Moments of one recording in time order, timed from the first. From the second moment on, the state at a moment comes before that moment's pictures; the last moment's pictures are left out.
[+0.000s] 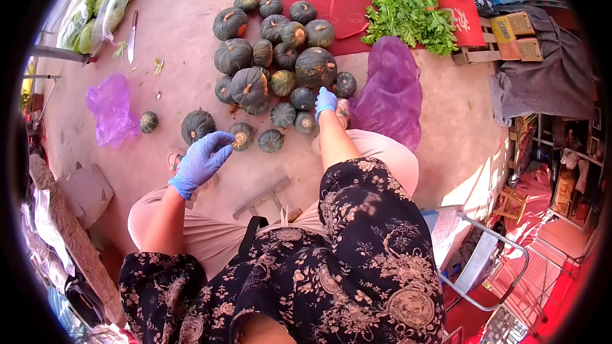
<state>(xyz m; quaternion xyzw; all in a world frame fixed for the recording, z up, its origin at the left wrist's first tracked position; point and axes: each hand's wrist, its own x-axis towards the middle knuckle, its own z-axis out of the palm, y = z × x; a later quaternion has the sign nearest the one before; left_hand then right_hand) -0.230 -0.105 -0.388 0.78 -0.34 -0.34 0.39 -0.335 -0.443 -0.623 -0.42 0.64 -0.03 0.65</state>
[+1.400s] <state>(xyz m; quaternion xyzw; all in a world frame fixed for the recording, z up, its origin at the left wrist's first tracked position) -0.170 -0.090 -0.400 0.64 -0.04 -0.36 0.68 -0.200 -0.404 -0.521 -0.19 0.14 0.00 0.97</state>
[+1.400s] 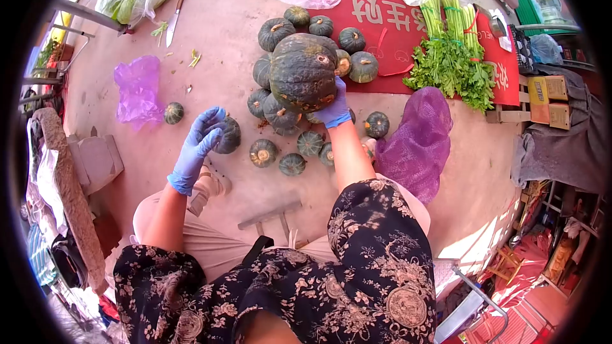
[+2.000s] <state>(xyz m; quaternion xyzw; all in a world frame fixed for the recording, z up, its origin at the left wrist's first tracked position) -0.210 -0.054 -0.355 -0.59 0.27 -0.44 0.62 -0.271 -0.295 -0.326 -0.60 0.05 0.13 0.79</state>
